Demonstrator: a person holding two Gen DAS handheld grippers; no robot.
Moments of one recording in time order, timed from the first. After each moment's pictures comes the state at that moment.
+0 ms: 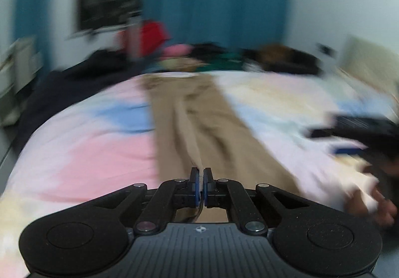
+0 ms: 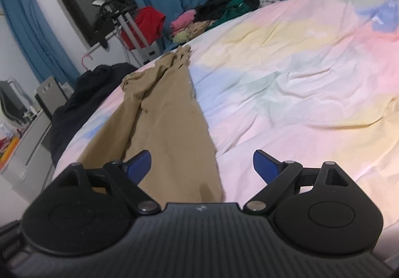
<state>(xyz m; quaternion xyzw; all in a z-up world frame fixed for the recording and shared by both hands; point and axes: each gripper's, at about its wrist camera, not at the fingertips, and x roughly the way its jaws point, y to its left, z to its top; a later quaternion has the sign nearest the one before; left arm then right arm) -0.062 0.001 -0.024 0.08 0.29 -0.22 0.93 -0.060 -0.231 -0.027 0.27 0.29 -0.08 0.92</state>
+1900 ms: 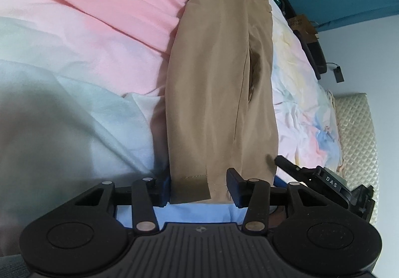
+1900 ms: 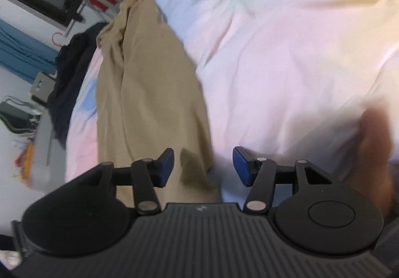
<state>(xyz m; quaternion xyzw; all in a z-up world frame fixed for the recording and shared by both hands) 0.028 0.092 -0.133 -0.30 0.57 -0.22 0.73 -0.047 -0.238 -0.102 0.45 0.43 -0.02 0.79</state>
